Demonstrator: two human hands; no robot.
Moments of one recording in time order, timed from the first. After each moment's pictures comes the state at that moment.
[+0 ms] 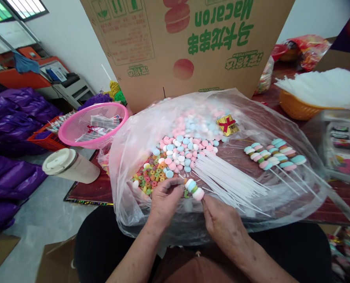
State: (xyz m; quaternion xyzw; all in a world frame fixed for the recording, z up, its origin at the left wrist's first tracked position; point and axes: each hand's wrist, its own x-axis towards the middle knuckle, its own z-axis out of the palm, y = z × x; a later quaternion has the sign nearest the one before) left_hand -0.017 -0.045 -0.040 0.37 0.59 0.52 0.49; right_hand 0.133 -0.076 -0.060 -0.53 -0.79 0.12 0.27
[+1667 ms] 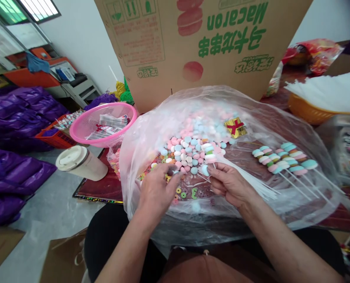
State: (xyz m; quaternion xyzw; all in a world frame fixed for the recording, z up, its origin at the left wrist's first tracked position) left_hand -0.053 -0.034 -0.005 0.58 0.71 0.31 0.26; right_hand 0.130 0.004 -0.043 -0.42 -0.34 0.73 0.42
